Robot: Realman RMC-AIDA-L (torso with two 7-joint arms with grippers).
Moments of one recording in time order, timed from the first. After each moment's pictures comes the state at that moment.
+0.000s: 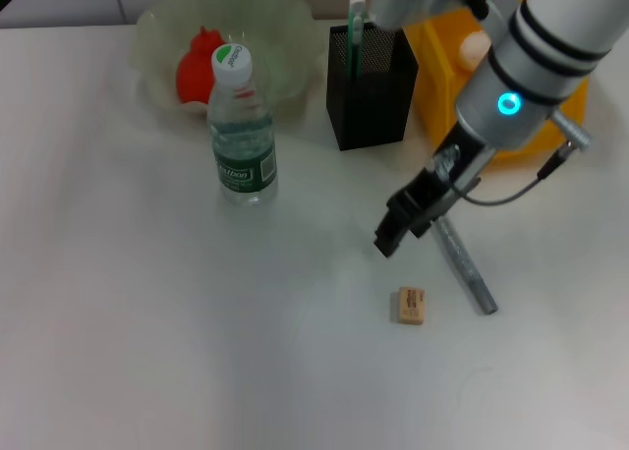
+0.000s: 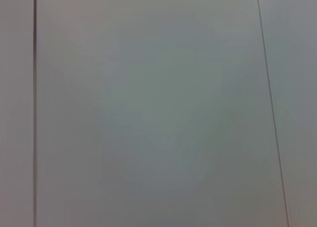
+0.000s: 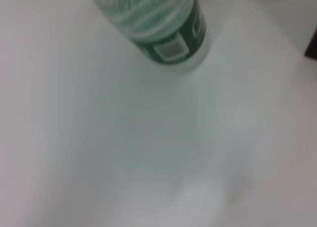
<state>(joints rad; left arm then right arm) -0.42 -2.07 0.95 0.78 1.13 1.11 -1.01 1.02 2.09 -1.37 -0.87 -2.53 -1.59 2.84</state>
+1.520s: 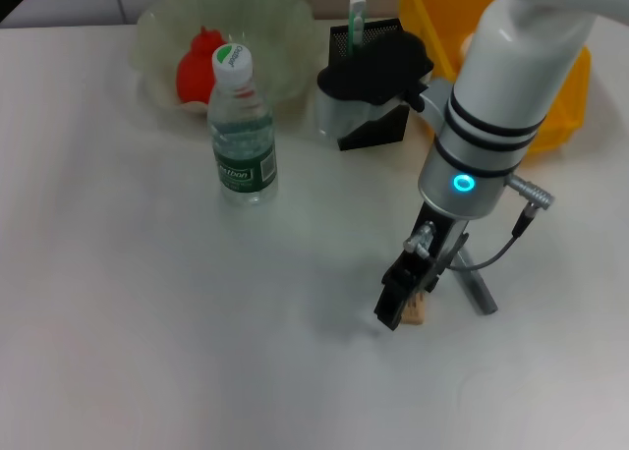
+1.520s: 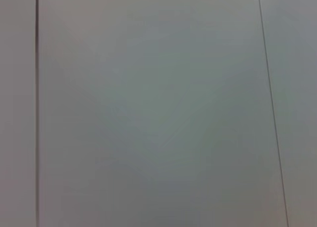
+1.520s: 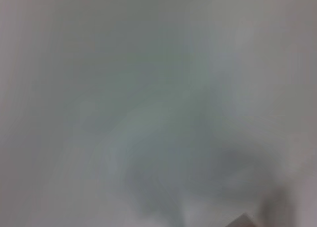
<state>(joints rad) -0.40 -2.07 0.95 0.78 1.13 1.12 -1.00 1.08 2.09 -1.74 -0.73 -2.38 -1.49 2.90</state>
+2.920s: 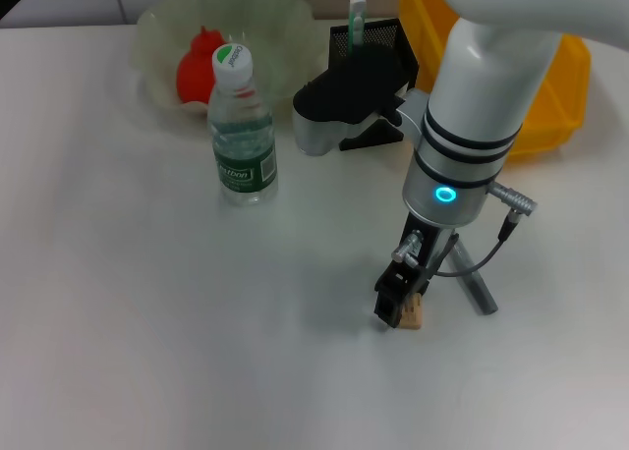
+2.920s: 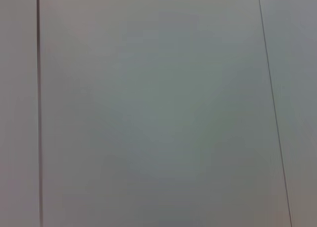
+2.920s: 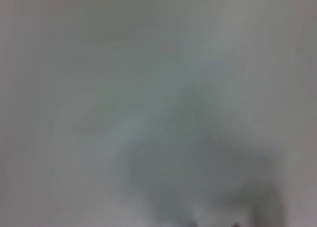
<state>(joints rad) -0.40 -2.07 0.95 0.78 1.13 1.12 -0.99 1.12 2.09 -1.87 -0.71 -2.33 -1.44 2.94</state>
